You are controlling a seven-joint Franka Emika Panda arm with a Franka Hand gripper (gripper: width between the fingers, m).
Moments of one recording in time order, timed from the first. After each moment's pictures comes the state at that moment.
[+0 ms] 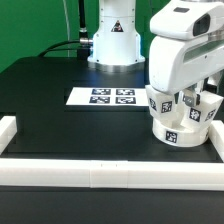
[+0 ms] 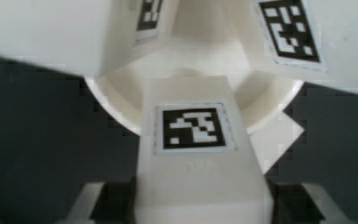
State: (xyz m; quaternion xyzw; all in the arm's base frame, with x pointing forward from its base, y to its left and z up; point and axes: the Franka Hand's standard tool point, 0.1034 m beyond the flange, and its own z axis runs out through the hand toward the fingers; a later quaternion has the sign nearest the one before) arm 0.565 0.105 0.080 -0.95 -0.29 0.03 0.06
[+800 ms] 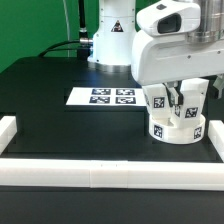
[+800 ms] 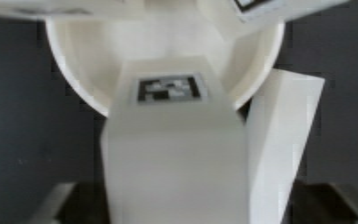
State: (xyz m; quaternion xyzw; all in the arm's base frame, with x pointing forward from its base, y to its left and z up) arm 0.566 0.096 0.079 -0.99 -0.09 0.04 0.05
